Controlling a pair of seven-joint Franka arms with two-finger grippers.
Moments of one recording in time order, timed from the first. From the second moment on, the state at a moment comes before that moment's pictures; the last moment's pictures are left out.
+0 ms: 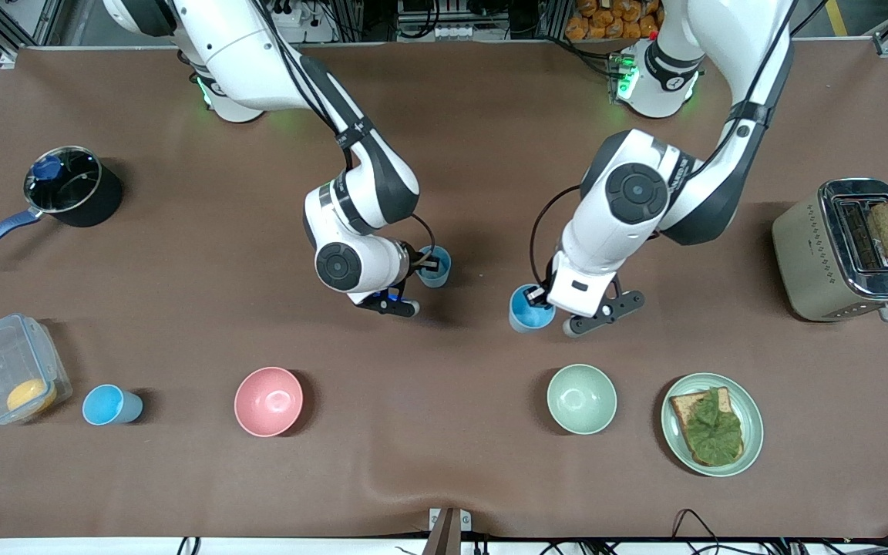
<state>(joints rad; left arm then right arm) -0.34 0.46 -0.21 -1.60 0.02 2.16 -0.96 0.70 0.71 -0.10 -1.50 0.56 1.97 0.54</state>
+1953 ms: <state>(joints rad) -0.68 0.57 -0.20 -1.57 0.09 2.17 -1.43 0.05 0.23 -0.06 -1.73 0.01 1.68 0.02</state>
